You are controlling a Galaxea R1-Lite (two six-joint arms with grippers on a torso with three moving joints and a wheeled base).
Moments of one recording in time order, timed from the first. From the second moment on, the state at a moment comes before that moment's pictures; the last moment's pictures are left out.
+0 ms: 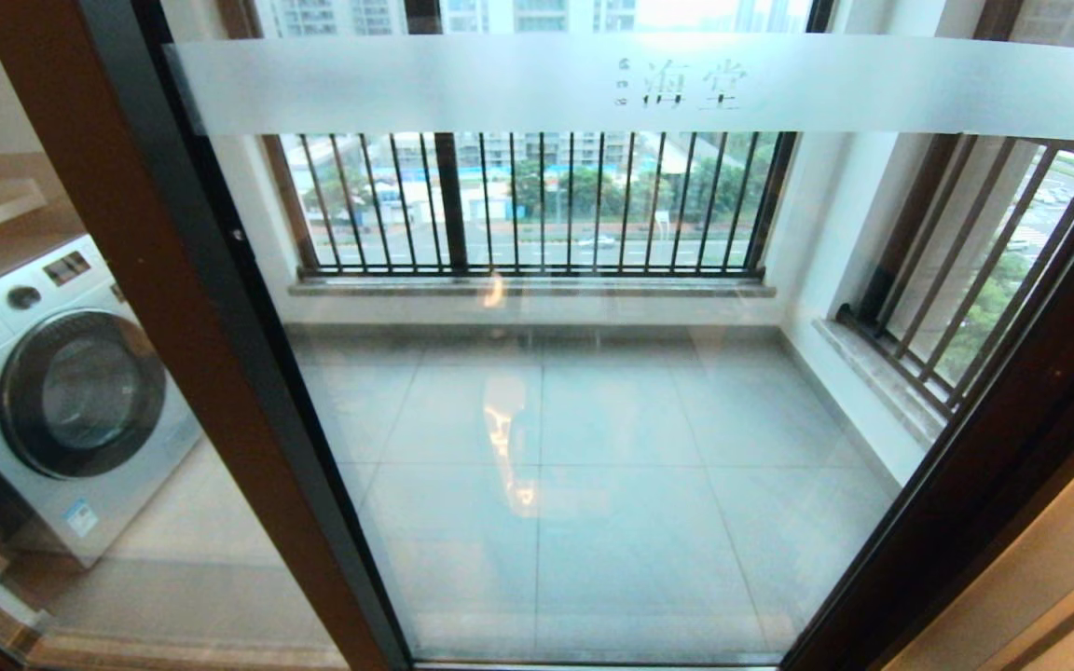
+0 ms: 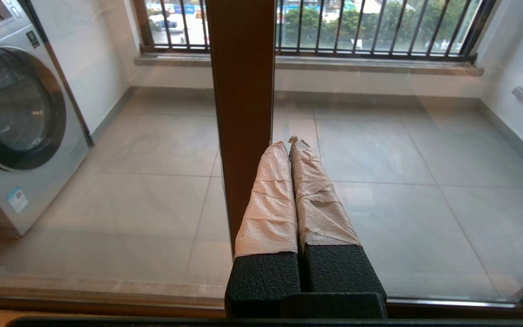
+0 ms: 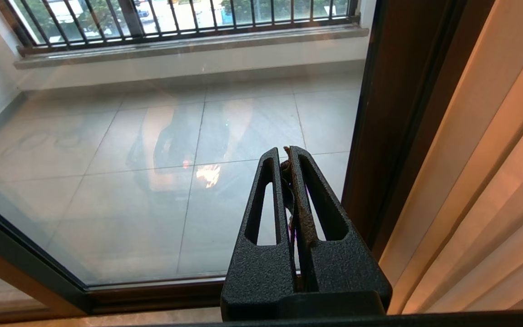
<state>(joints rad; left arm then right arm) 0.00 0.00 0.00 -0.08 0.00 -0.01 0.00 0.00 0.00 -0.01 -0.02 0.05</state>
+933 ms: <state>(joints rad) 0.00 0.00 0.00 -0.09 0.00 -0.01 0.00 0.15 -0.31 0.05 -0.02 0.00</state>
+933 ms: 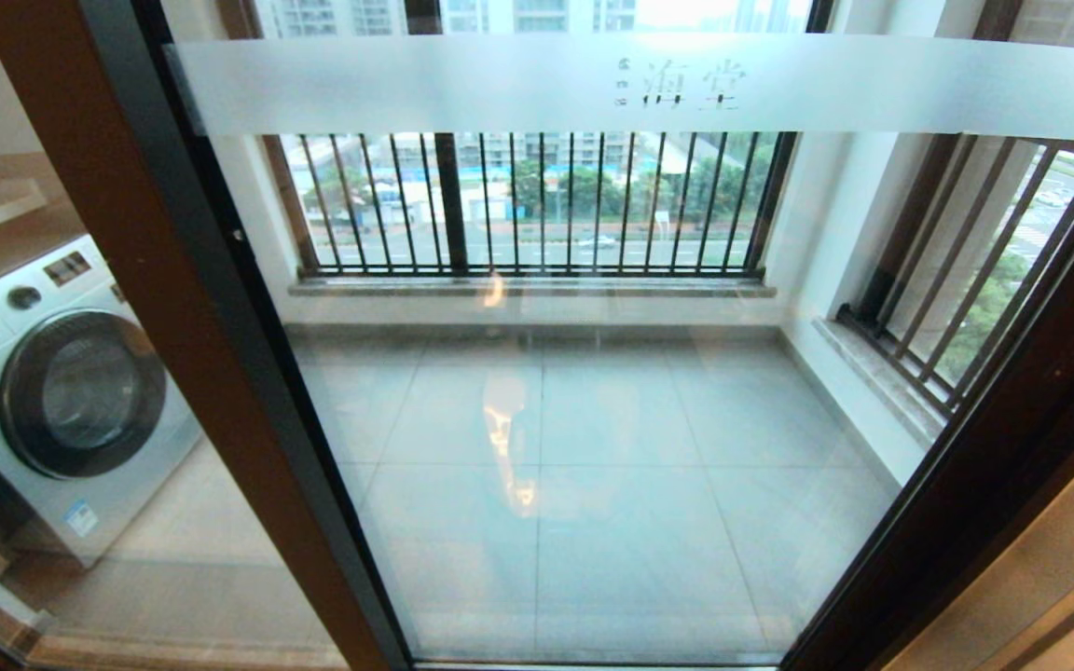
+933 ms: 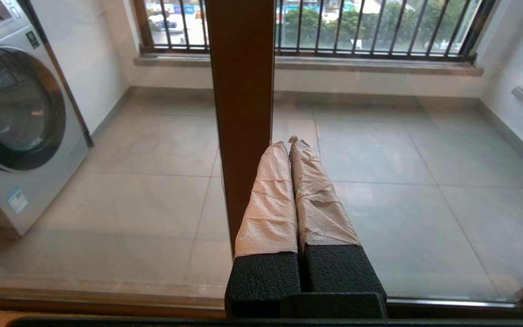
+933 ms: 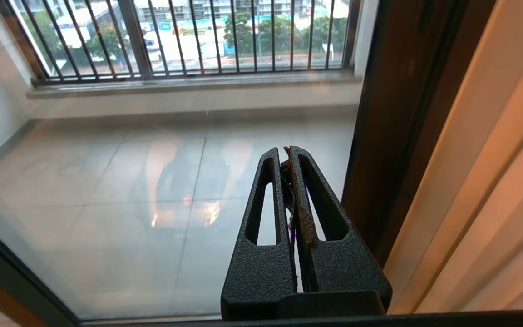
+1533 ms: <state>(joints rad) 0.00 0.00 0.00 -0.08 0.00 -0.01 -0.08 0.75 -1.13 0.72 -0.20 -0.22</state>
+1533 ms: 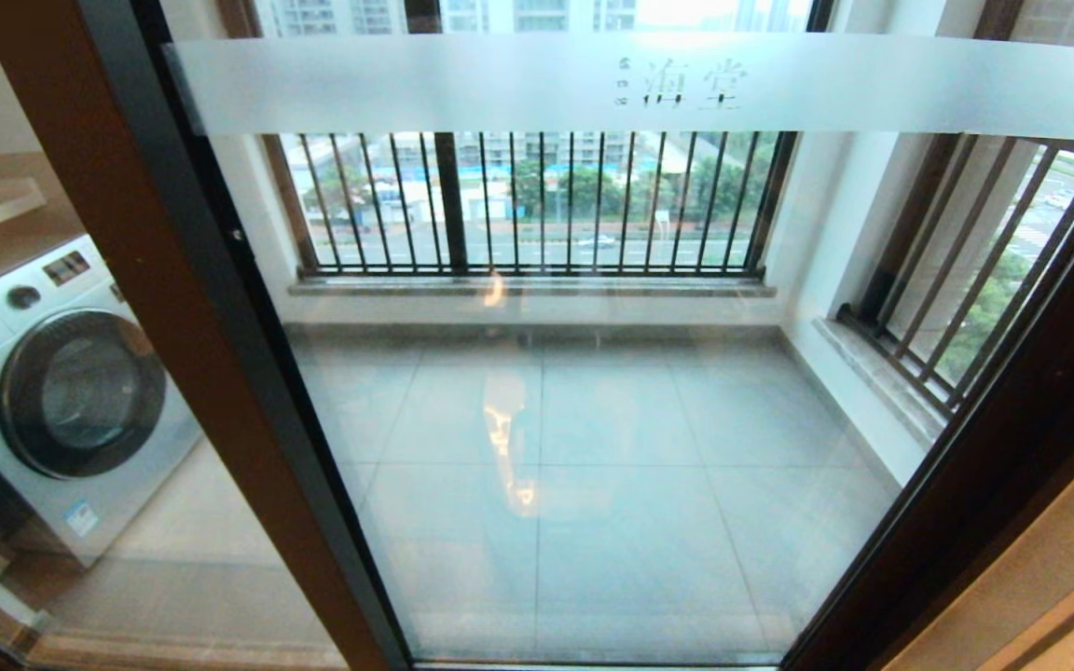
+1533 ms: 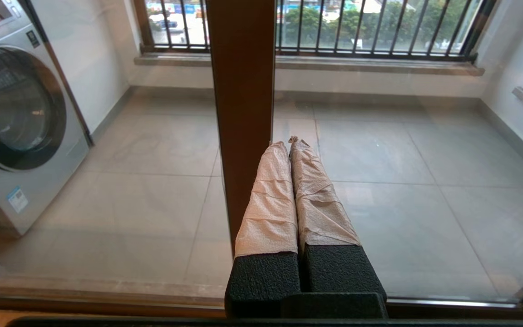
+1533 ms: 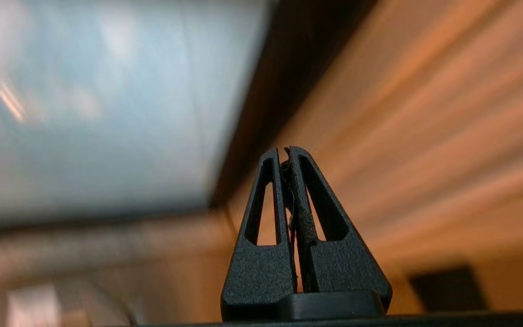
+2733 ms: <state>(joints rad) 0.00 0.00 0.00 -0.08 0.00 -0.01 -0.33 1.14 -1.00 0.26 -0.10 -0.03</state>
